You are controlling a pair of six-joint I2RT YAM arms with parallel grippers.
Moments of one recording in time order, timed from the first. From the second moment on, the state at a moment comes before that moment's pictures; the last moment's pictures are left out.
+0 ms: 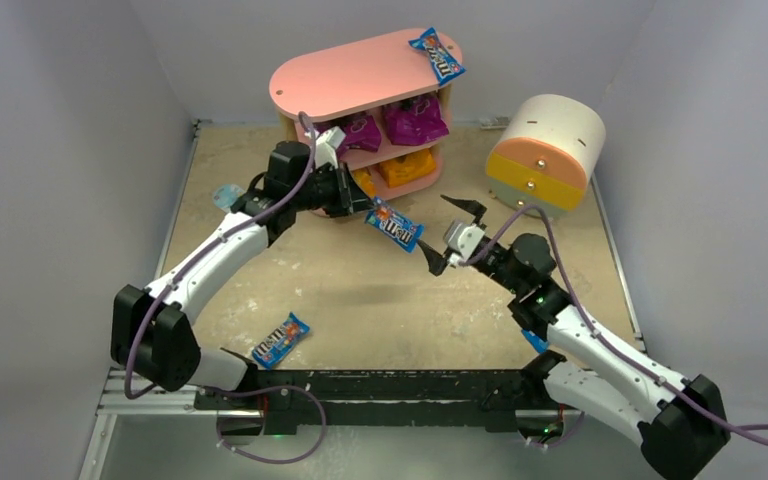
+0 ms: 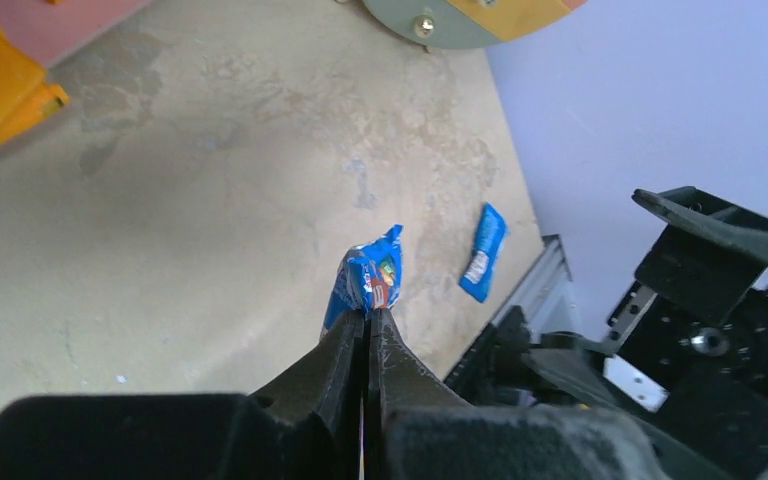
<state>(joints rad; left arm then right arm) -0.45 1.41 1.14 -0.20 0.51 -0.62 0.59 0.86 0.53 0.38 -0.31 -0.45</state>
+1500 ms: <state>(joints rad) -0.38 1.33 1.38 -0.46 0.72 -0.88 0.61 0.91 0.51 0.42 -0.68 -1.46</state>
